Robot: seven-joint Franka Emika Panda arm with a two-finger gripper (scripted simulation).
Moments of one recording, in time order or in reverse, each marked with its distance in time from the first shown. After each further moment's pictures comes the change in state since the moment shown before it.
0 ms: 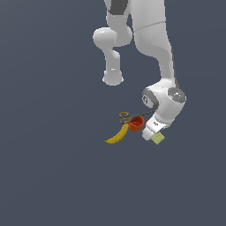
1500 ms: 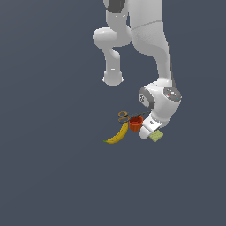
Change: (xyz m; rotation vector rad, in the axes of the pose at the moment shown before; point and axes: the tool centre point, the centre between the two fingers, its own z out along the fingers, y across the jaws) arm -0.013 0.009 -0.001 -0.001 0.000 -0.002
